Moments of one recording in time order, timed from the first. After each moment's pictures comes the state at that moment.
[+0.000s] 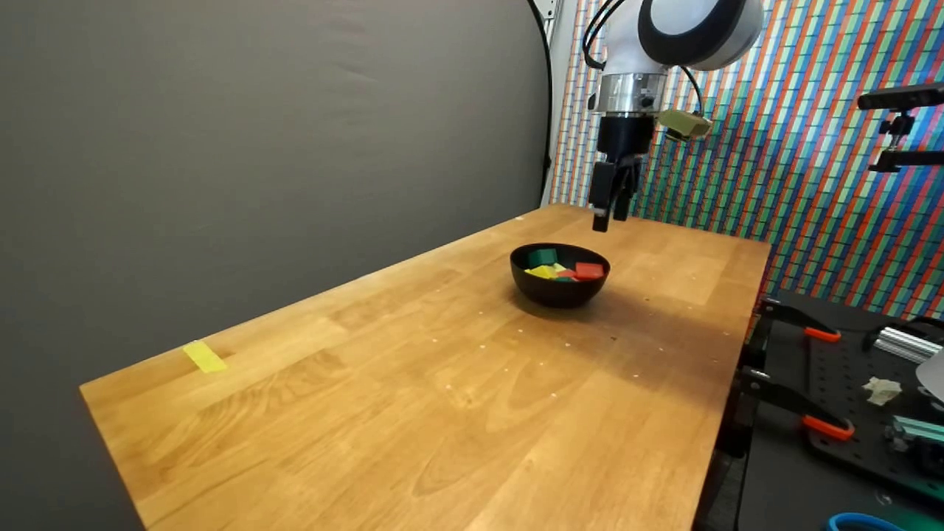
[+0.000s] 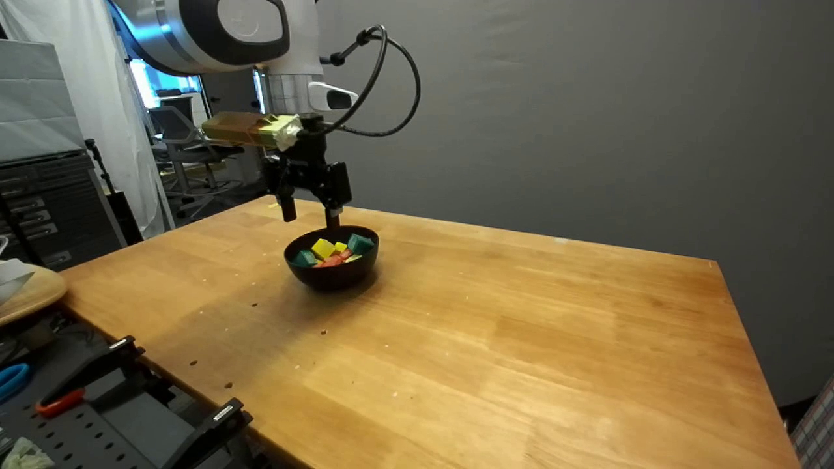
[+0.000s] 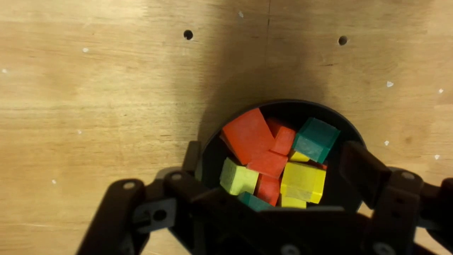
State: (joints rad) arm -0.02 0.04 0.03 -2.52 0.05 2.53 -0.10
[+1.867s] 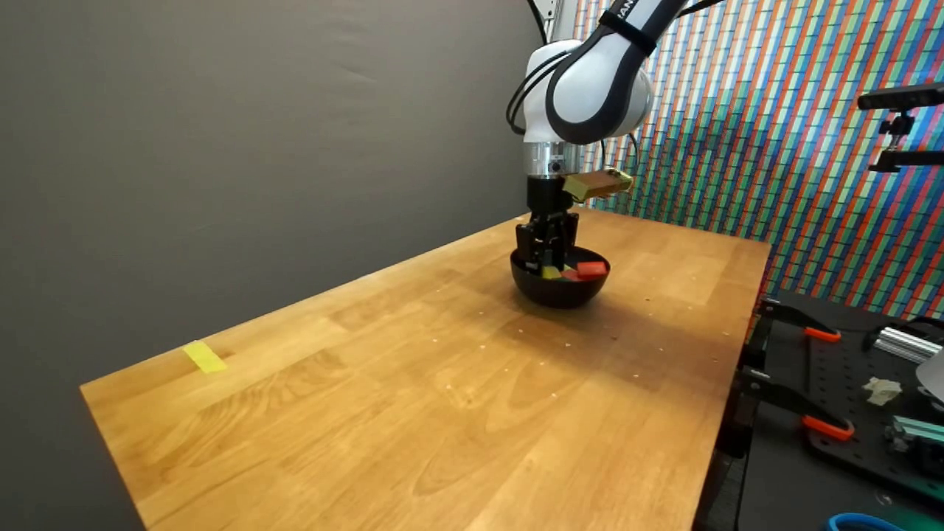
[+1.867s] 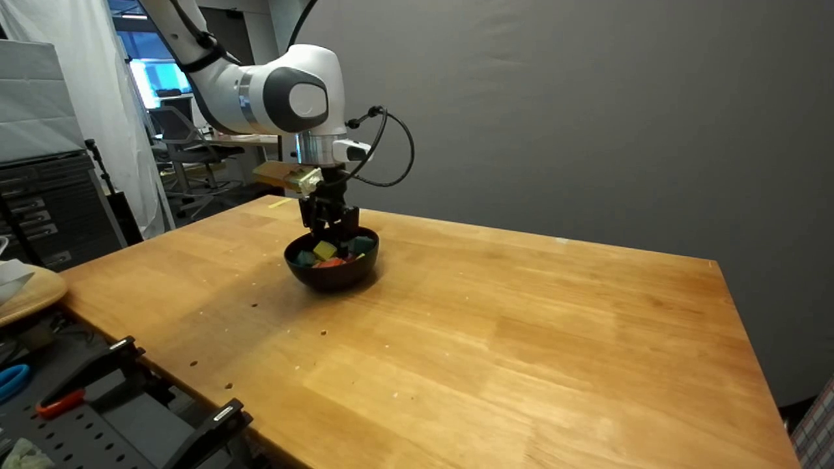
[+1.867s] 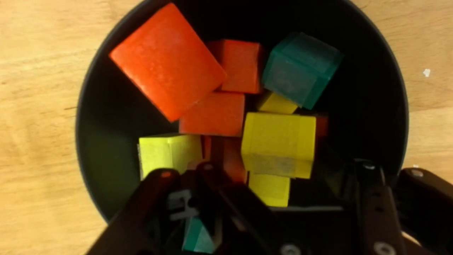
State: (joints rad) arm 0.08 0.45 0.03 -2.18 0.02 2.55 0.17
